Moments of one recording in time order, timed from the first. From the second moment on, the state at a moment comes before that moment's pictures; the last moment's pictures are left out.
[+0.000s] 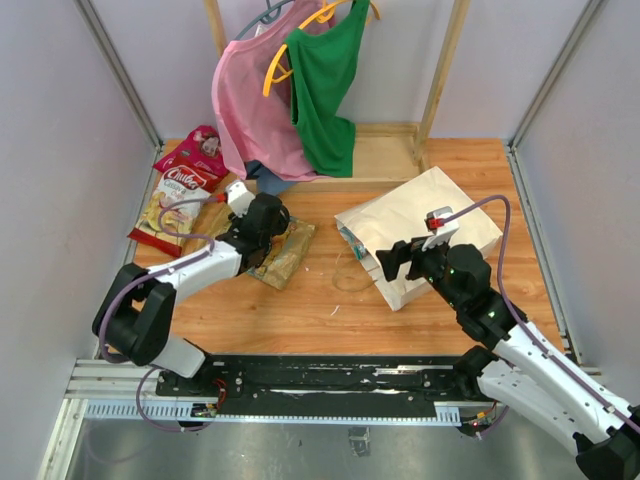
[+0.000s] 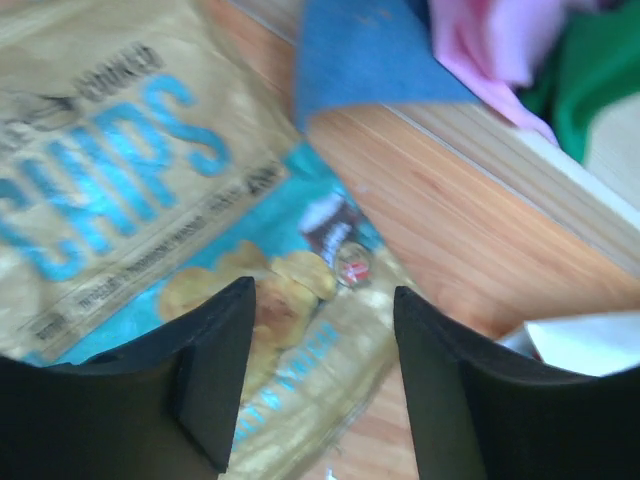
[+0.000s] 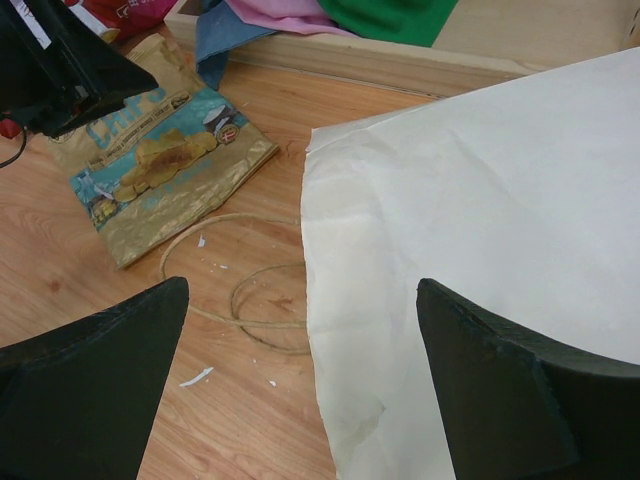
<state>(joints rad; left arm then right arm) -0.53 1.48 0.84 -0.03 -0.70 -0.97 0.65 0.67 0.55 -0.08 0.13 0.21</state>
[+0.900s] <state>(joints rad) -0.27 1.94 1.12 0.08 -0.26 -0.61 0.65 0.61 0.55 -0.10 0.13 0.21</state>
